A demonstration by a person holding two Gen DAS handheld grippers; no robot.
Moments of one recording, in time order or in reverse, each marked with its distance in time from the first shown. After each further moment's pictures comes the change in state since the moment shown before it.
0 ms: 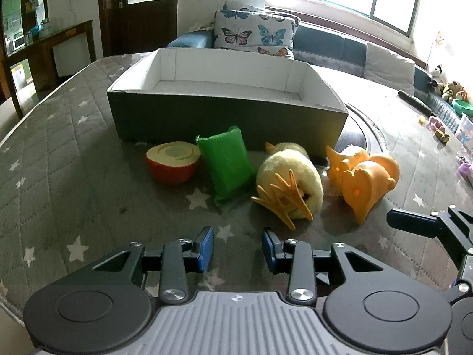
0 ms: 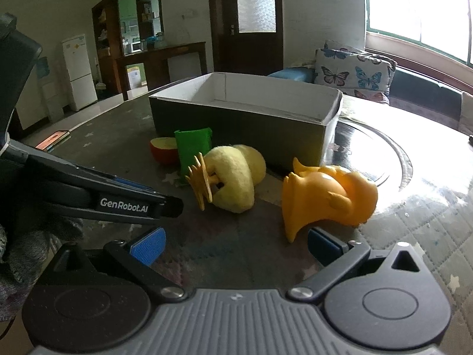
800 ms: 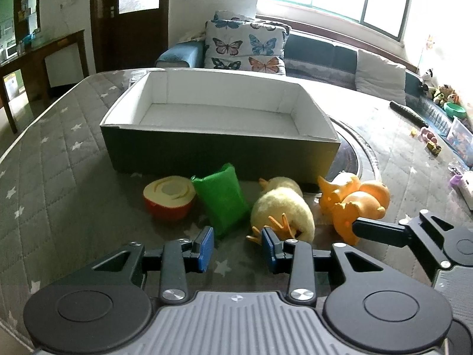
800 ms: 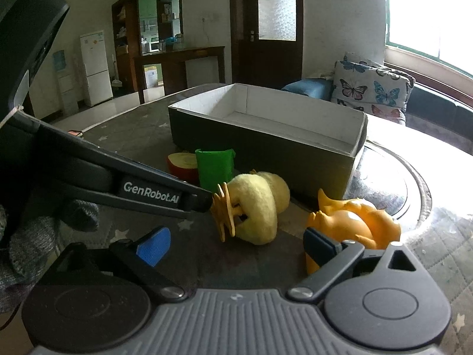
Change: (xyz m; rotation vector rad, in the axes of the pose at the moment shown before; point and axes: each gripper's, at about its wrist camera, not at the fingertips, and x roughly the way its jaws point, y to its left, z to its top) left arm -0.007 -0.001 0.030 0.024 -0.027 -0.035; right arm 0.012 0.012 0.021 -0.067 -0.022 0.045
